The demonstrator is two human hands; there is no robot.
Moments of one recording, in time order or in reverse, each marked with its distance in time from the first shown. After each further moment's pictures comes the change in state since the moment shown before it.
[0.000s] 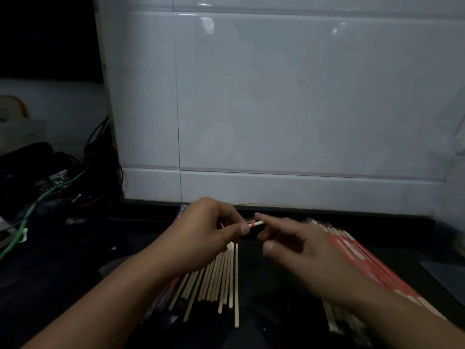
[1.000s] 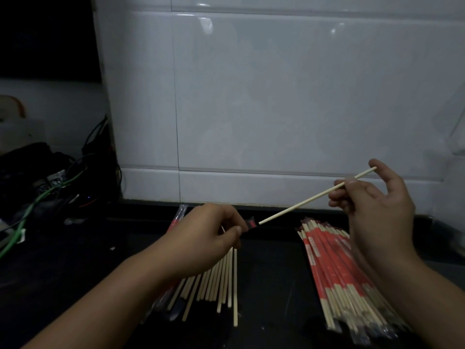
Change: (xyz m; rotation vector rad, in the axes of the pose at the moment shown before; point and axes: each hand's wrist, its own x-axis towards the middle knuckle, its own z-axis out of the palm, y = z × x) left_hand -0.003 0.006 0.003 0.083 -0.061 -0.034; right_hand 0.017 0.002 -0.052 0.494 0.858 -0.048
